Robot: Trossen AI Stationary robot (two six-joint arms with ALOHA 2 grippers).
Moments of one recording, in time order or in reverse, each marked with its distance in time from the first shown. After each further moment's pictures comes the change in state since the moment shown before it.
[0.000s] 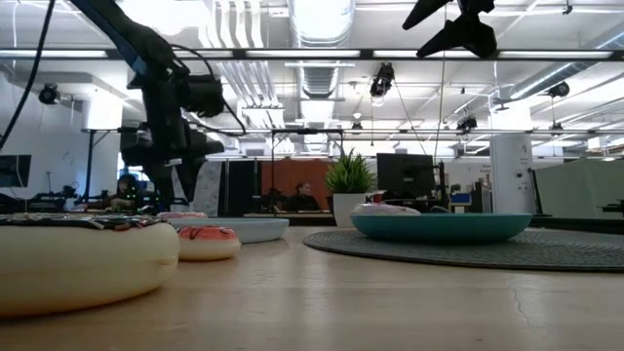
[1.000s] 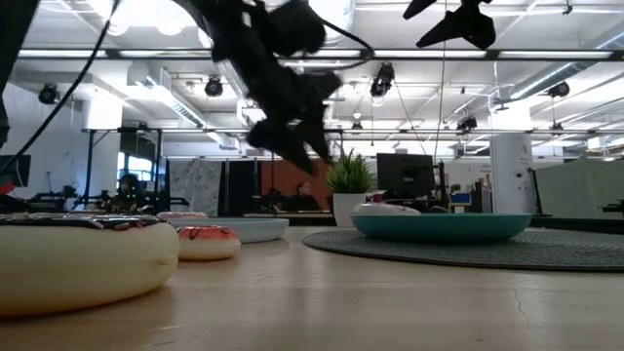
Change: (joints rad) left arm -0.577 0.309 0.422 0.200 -0.051 0.061; right arm 0.000 0.000 0.048 -0.035 0.009 -0.035
